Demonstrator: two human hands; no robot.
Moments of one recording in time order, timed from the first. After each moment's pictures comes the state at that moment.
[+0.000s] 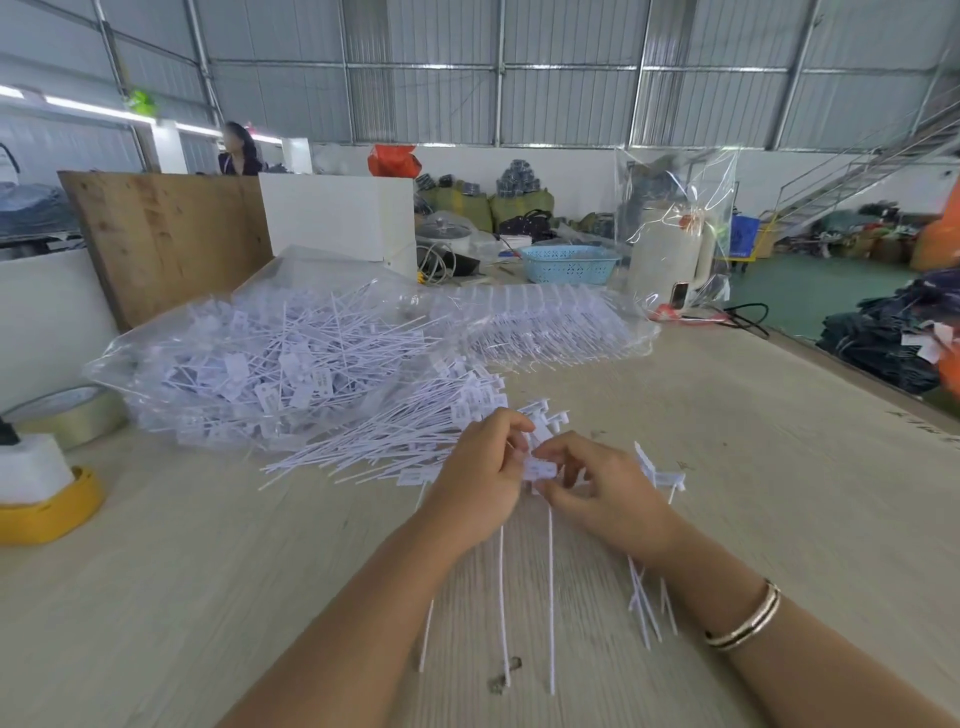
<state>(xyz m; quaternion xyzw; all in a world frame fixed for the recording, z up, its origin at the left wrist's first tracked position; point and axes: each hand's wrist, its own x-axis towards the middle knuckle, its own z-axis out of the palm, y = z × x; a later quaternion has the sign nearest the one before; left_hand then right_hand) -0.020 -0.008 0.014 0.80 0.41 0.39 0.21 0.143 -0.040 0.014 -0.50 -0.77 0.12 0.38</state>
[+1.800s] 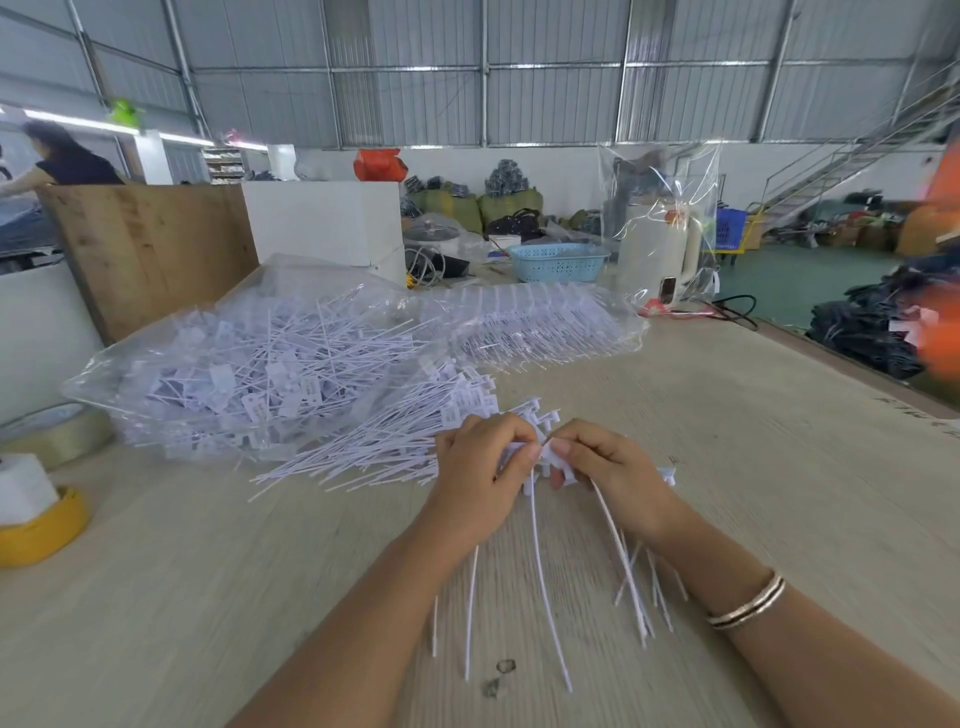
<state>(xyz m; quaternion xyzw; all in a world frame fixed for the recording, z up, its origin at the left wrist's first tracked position) -0.014 -0.019 0.021 0.82 0.37 0.43 0.11 0.148 -0.044 0.027 -0.43 -0.69 0.32 0.49</state>
